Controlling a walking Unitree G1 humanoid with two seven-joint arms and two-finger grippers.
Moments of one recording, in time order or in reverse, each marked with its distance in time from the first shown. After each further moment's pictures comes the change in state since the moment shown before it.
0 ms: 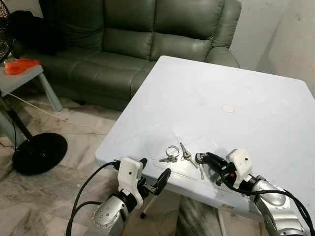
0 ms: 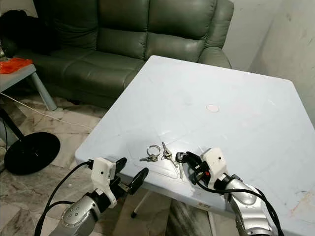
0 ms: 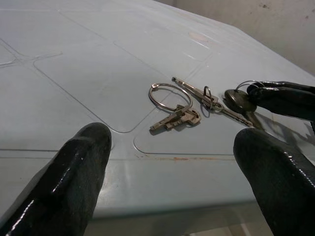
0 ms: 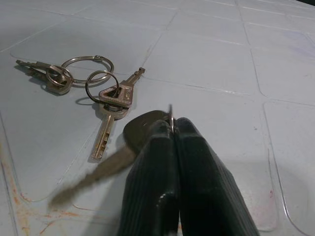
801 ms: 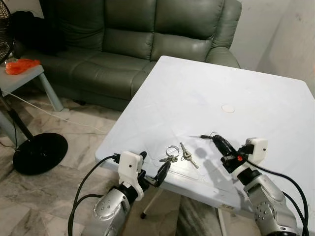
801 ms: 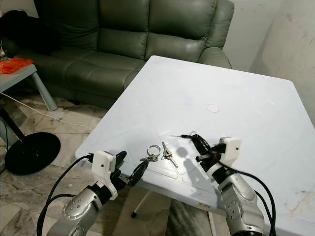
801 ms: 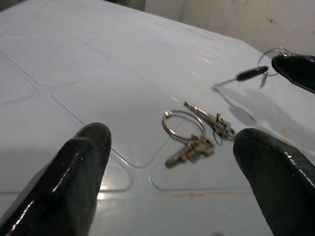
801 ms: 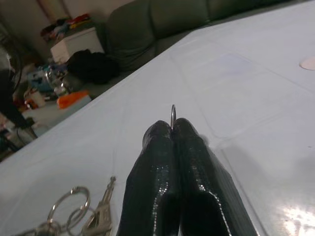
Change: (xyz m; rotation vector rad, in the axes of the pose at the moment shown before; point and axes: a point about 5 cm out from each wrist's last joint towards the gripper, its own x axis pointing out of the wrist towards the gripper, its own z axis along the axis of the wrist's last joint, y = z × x) left arm 0.011 0.008 0.014 0.008 -0.048 0.028; right arm 0.009 -0.014 0.025 0.536 -0.258 -0.256
